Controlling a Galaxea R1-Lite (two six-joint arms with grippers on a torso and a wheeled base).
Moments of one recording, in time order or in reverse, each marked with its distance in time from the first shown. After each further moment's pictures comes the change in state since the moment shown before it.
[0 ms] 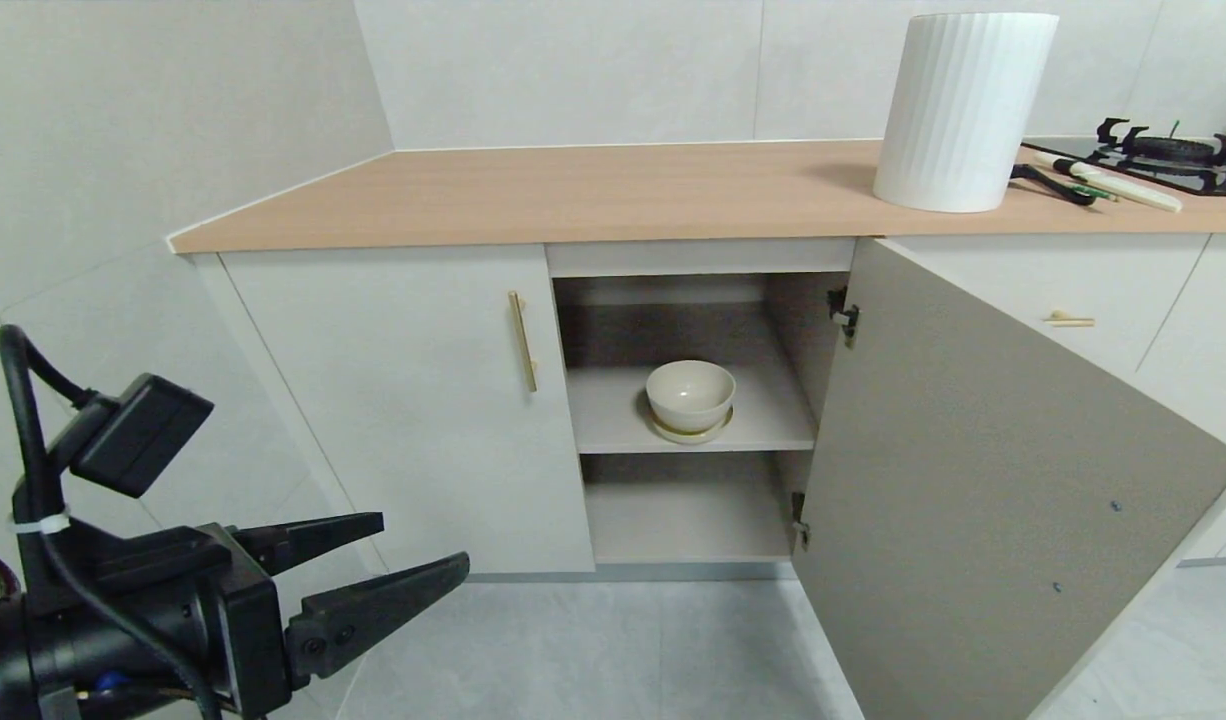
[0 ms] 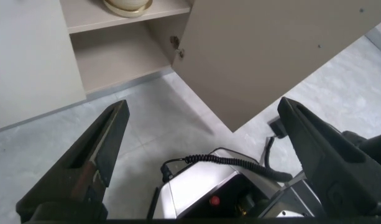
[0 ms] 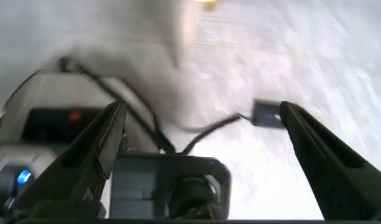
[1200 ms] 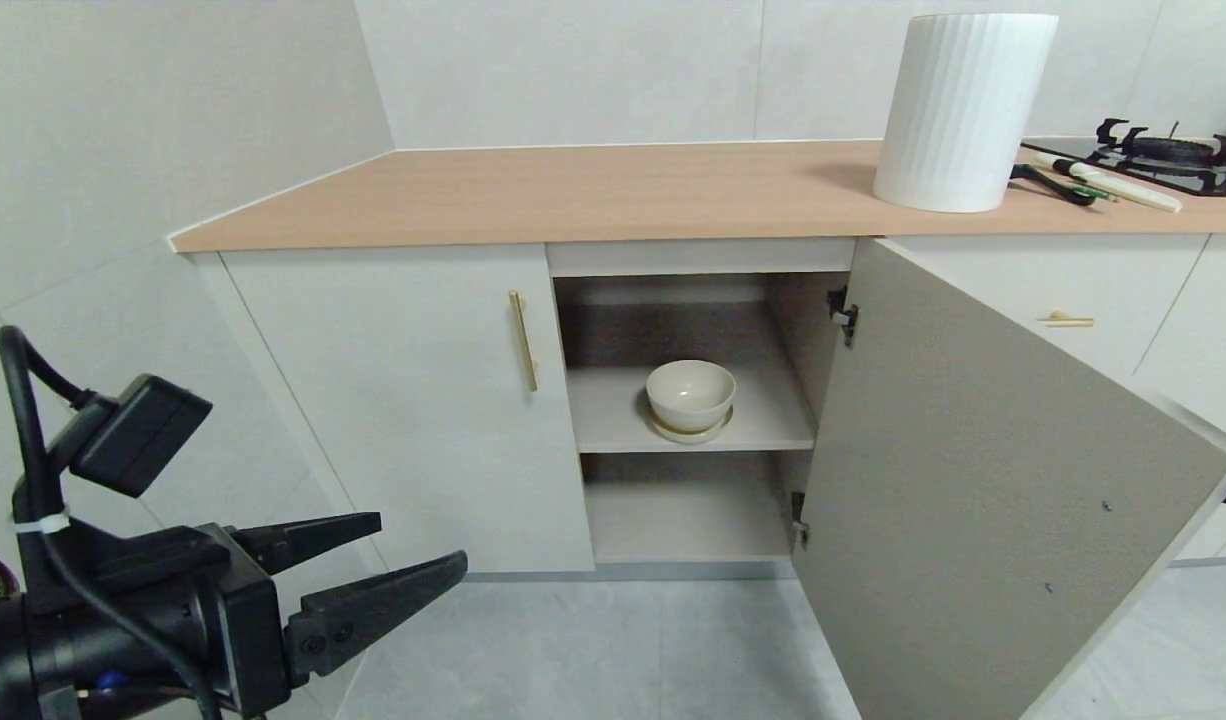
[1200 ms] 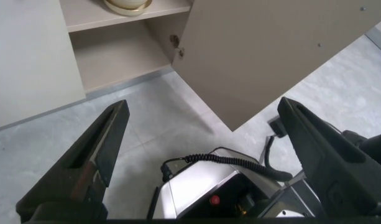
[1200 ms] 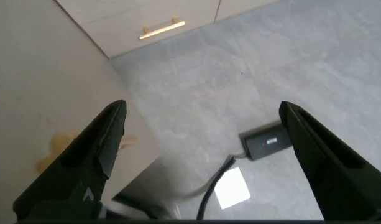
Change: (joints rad) left arm 0.000 0.001 0.000 0.000 0.000 0.000; right arm -0.357 0.254 0.208 -0.688 -0.015 -0.020
